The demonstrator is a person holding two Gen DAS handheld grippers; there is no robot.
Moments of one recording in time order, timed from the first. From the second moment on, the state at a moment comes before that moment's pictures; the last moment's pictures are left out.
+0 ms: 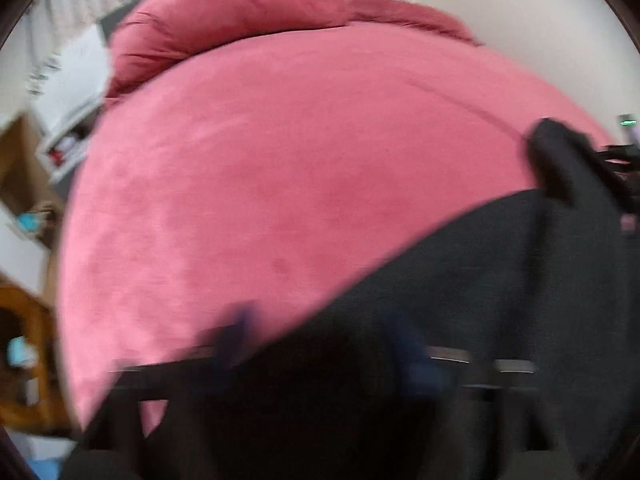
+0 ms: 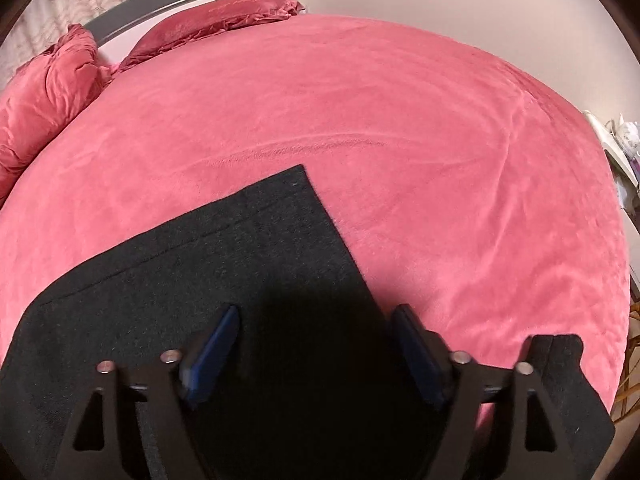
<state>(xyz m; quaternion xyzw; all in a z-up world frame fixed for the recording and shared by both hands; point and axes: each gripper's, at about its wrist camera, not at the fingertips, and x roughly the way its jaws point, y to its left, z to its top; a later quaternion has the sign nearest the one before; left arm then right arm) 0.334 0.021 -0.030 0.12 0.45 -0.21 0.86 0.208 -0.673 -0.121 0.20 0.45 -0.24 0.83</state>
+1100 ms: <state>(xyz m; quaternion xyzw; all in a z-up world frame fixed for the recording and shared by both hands) 0.246 0.095 -0.028 0.10 0.39 0.03 0.92 0.038 -0.702 -0.074 0.12 0.40 -0.42 0.81</state>
